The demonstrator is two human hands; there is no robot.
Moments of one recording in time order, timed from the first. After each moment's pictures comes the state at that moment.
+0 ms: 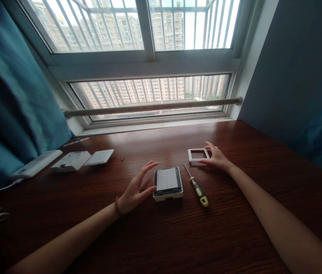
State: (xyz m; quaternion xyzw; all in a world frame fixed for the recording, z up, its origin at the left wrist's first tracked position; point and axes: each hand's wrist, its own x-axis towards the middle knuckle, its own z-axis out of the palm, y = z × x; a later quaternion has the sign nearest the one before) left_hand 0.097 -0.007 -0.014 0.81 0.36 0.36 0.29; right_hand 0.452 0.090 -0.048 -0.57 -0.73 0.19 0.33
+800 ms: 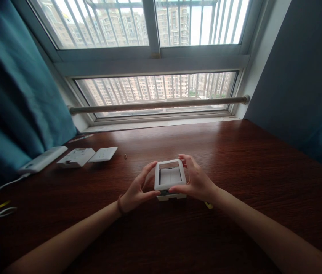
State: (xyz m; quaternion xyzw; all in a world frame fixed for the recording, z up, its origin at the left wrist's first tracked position) left_hand 0.092 -0.004 -0.026 0.77 0.36 0.39 0.34; right_hand 0.331 -0.002 -0.006 -0.39 -0.78 0.28 0.41
